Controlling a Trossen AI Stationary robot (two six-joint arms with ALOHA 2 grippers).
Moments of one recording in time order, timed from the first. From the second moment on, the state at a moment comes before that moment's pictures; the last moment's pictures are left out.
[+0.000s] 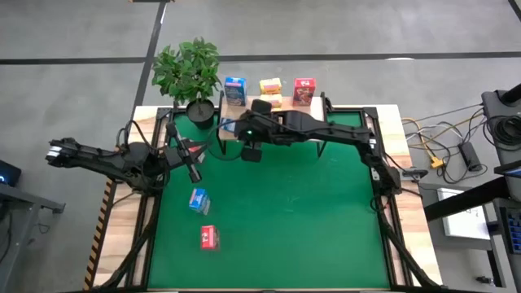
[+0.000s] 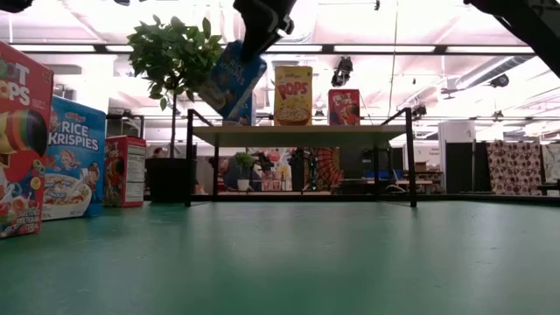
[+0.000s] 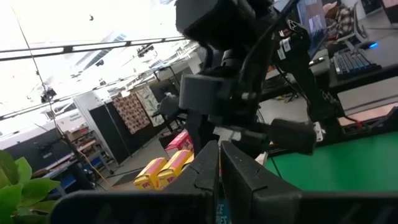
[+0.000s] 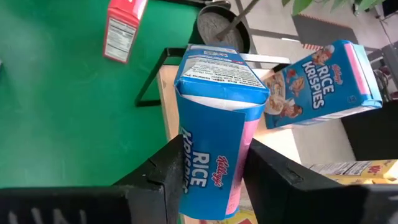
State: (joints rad) left arm -0.18 0.66 0.53 0.35 -0.56 0.57; right arm -0.10 2.13 2.35 -1.04 0.42 -0.20
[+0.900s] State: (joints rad) left arm -0.18 0.67 0.53 0.34 -0.57 0.57; right arm -0.13 2.14 2.35 -0.92 0.42 -0.27
